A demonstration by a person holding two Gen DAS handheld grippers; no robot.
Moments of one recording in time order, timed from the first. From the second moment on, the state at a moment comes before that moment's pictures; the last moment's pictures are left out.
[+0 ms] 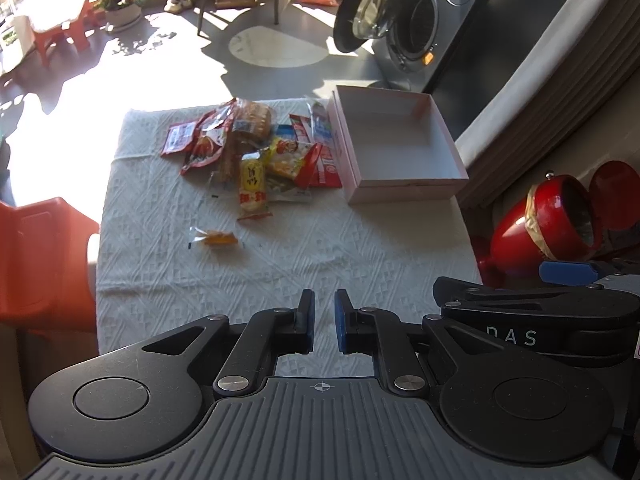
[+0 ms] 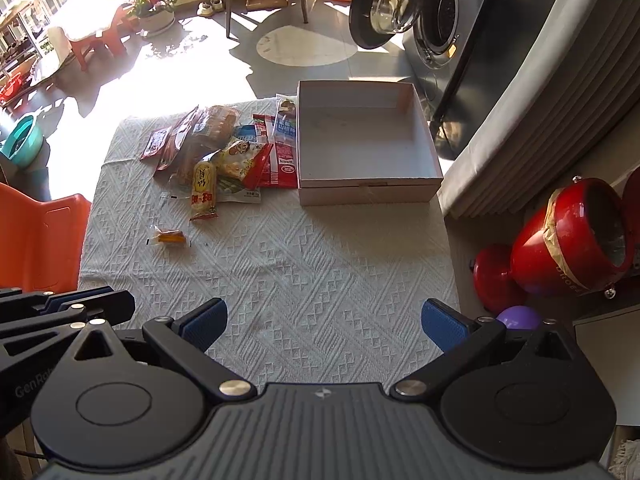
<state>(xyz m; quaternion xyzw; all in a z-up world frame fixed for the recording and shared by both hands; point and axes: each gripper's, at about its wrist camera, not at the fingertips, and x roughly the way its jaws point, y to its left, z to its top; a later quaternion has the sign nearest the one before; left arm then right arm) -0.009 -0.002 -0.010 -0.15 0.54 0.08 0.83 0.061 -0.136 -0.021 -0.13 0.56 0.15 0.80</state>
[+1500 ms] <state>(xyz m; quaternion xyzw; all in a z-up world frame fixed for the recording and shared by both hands) 0.046 0.163 -0.174 -0.20 0.52 0.07 0.83 0.088 -0.071 -0.186 -0.12 0.55 0.20 0.80</state>
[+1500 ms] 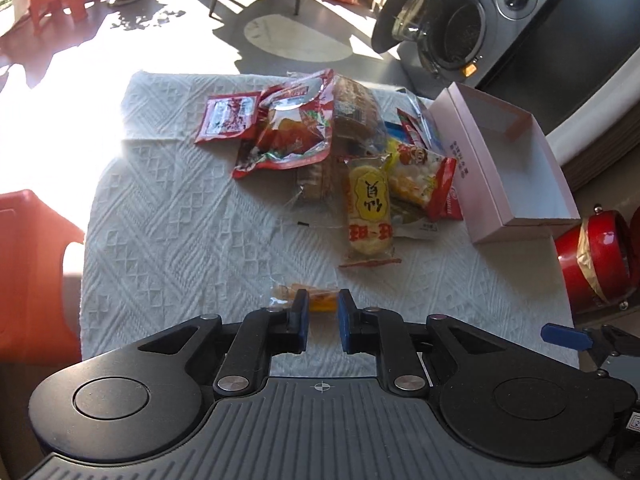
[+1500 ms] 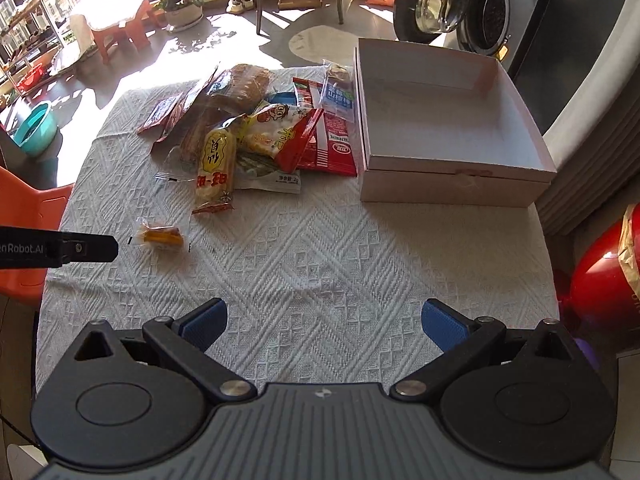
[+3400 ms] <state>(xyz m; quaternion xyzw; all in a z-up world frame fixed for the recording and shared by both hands) 0.094 0.138 -0.220 0.10 0.56 -0.23 0.79 0.100 0.002 -0.265 -0.16 0.58 0.22 0.77</state>
